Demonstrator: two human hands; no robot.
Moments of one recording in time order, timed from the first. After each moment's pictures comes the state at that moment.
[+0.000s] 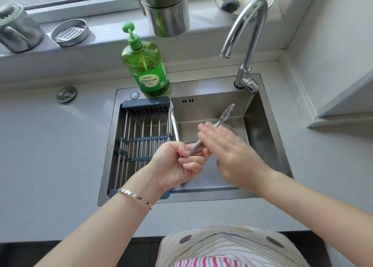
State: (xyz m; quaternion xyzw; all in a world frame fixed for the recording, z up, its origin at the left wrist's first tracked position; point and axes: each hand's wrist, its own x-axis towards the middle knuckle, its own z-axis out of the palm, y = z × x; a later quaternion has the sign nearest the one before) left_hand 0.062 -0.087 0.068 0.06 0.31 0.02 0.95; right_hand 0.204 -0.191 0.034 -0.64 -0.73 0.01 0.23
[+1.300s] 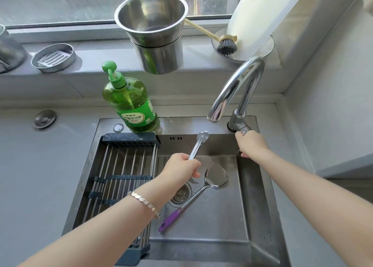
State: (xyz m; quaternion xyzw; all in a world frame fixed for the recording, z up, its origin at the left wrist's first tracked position) left_hand 0.188 -0.018 0.043 0.60 0.56 0.00 0.57; right_hand 0.389 -0.058 -0.014 -0.90 -0.19 0.32 0.23
